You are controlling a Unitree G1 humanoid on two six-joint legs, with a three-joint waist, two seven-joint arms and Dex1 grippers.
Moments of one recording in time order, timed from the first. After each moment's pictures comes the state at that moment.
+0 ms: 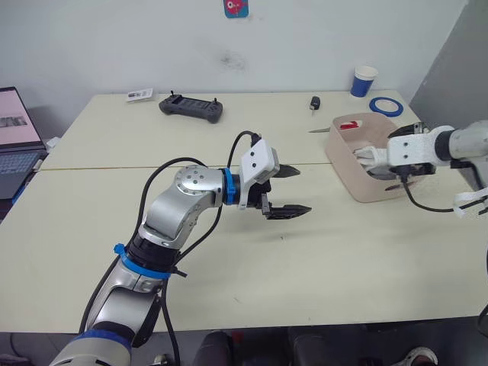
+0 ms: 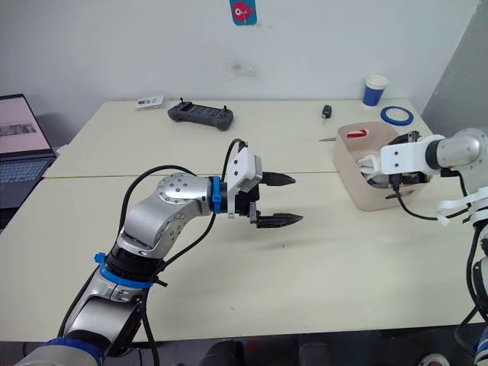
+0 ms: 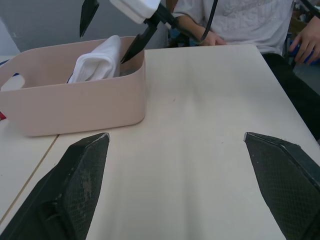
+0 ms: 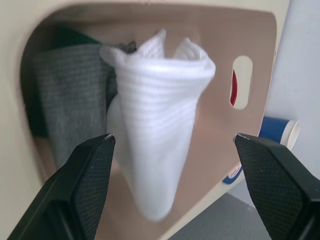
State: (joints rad) left arm -0.76 0.43 -0.27 -0.10 -0.36 0.53 -1.00; right arm -1.06 -1.02 0.33 0.72 -0.42 -0.36 1.05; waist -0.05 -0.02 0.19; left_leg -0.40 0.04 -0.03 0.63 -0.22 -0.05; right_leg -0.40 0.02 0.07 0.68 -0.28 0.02
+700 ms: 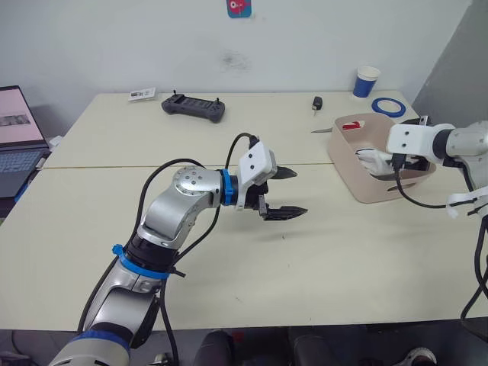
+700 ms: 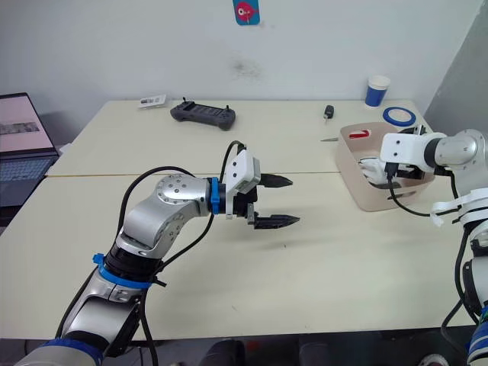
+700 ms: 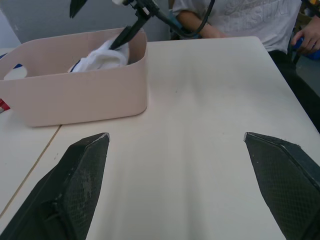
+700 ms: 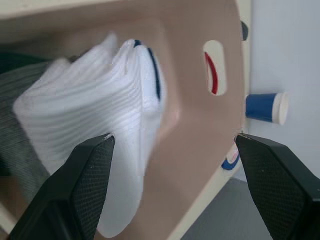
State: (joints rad) left arm -0.74 0.44 -0.27 -0.09 -0.34 0.52 -1.01; right arm -1.03 -0.94 0.27 0.73 -0.43 -0.22 0.93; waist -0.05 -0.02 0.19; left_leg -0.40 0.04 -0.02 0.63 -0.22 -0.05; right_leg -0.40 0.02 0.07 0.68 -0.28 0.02
